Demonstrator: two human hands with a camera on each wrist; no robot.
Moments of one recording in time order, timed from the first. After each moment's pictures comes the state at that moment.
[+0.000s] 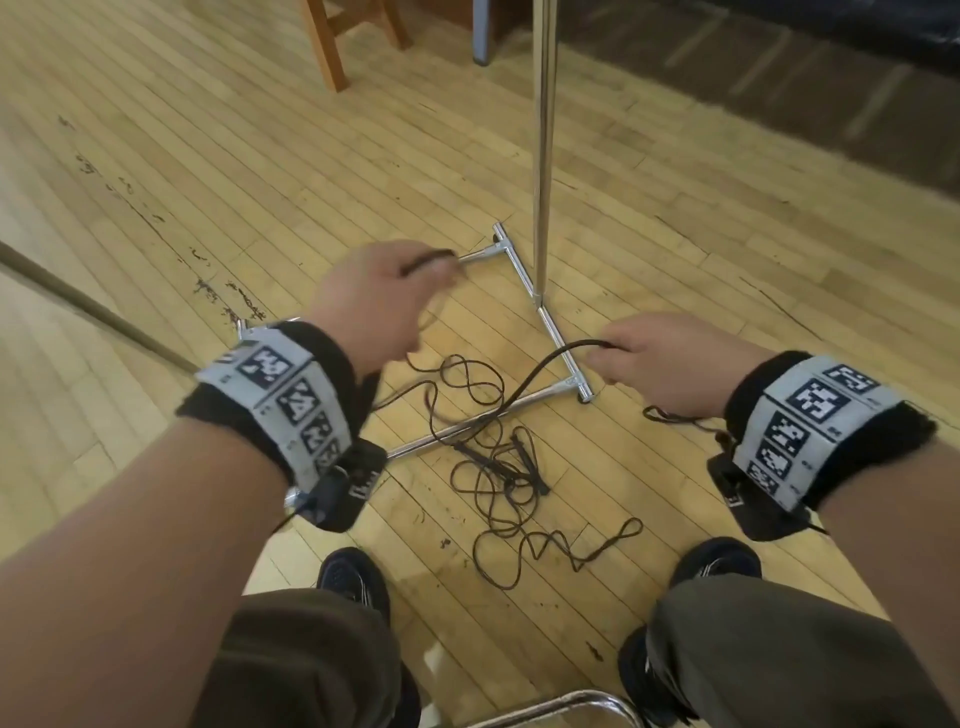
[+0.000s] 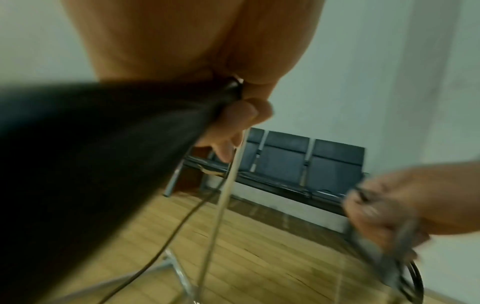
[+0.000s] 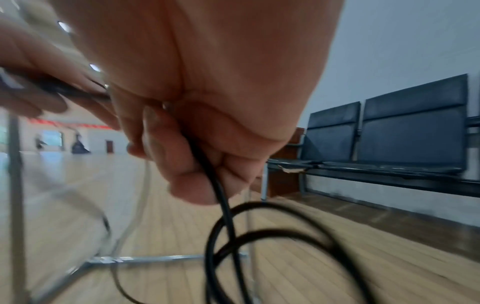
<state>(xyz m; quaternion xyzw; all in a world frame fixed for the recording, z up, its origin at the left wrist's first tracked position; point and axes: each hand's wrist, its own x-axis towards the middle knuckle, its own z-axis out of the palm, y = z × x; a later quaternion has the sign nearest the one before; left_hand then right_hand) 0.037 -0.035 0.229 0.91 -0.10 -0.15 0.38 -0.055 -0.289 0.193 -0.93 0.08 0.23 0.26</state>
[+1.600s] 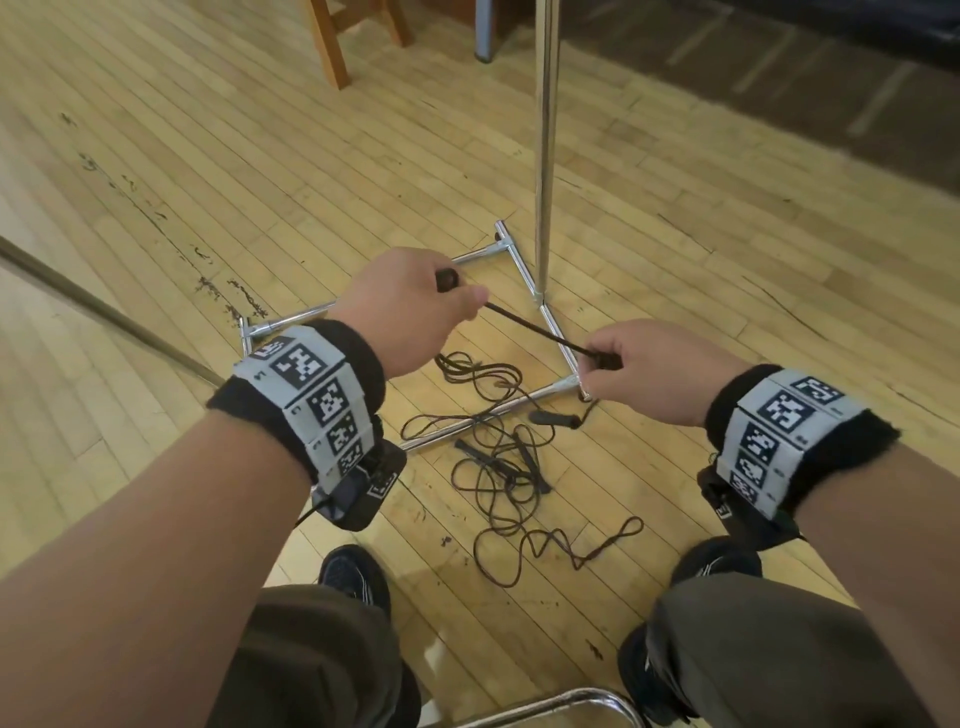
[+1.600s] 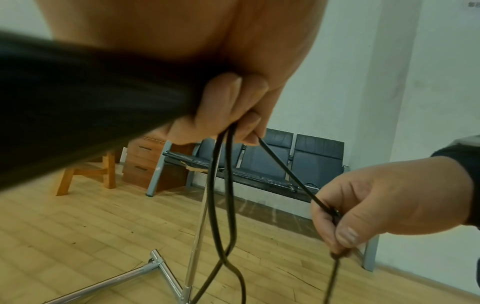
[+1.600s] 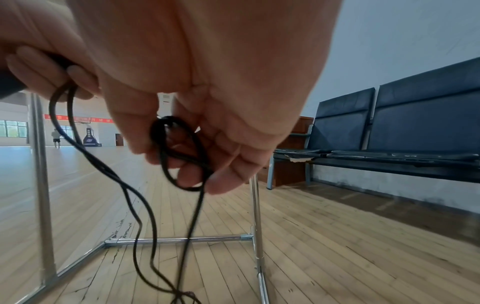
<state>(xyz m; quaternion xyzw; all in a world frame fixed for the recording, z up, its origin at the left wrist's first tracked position) 0.043 -0.049 0.219 0.93 -0.15 -0.16 0.30 -0.060 -0.279 0.187 -0.93 0.06 0.20 0.30</state>
